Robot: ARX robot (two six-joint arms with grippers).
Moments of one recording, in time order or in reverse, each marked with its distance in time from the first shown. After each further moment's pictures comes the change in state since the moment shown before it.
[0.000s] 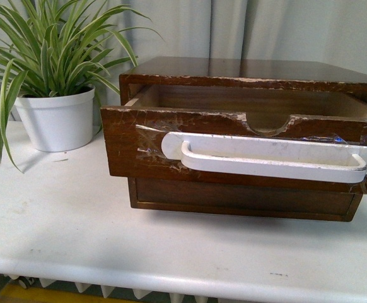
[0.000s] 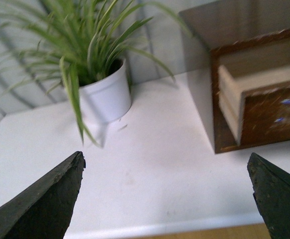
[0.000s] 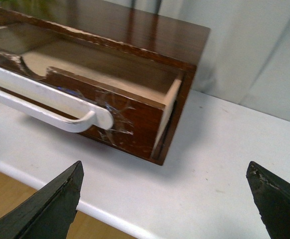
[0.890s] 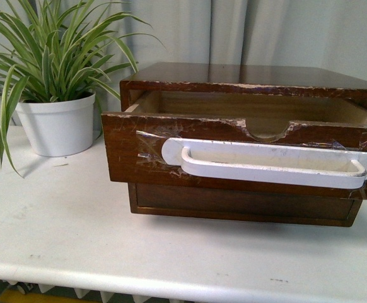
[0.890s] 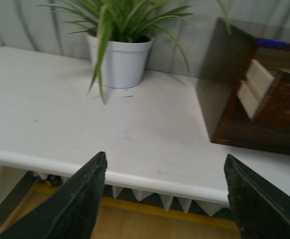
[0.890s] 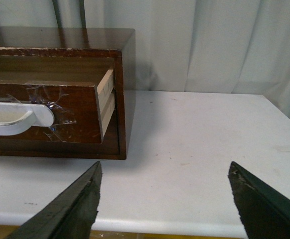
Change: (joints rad) left arm 0.296 -0.629 -0.318 -0.249 0.235 -0.329; right arm -0.062 -0.342 -0.228 0.016 0.193 0.221
